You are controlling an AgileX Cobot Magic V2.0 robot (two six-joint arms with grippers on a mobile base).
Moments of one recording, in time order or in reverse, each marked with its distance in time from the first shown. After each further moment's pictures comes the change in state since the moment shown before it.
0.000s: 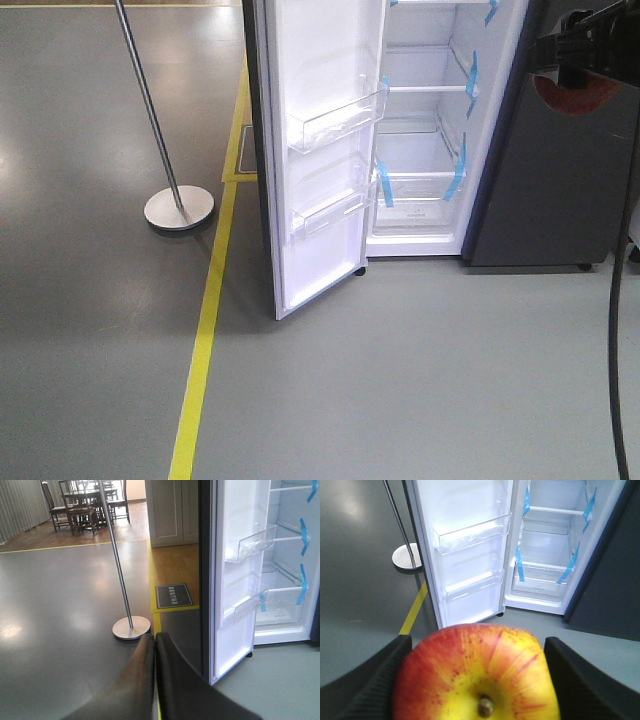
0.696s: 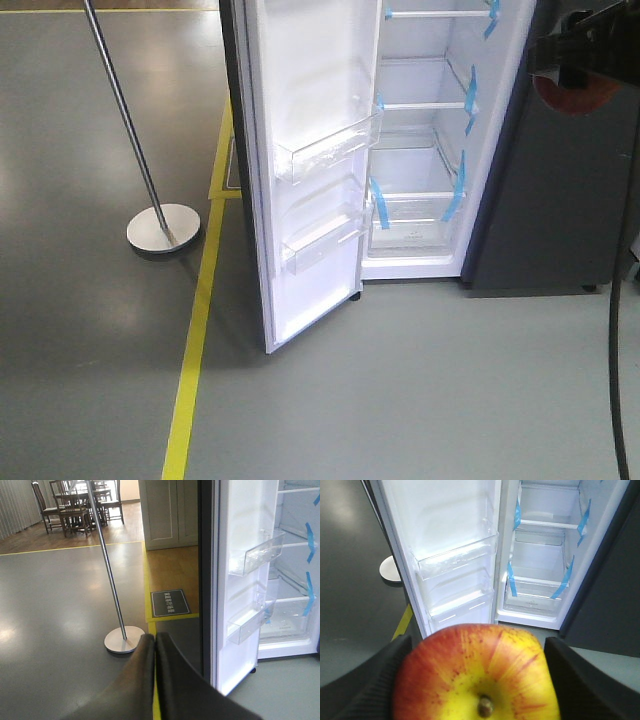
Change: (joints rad) left arm 0.000 0.000 0.000 0.000 0.000 0.000; right arm 0.000 0.000 0.000 0.000 0.000 0.000
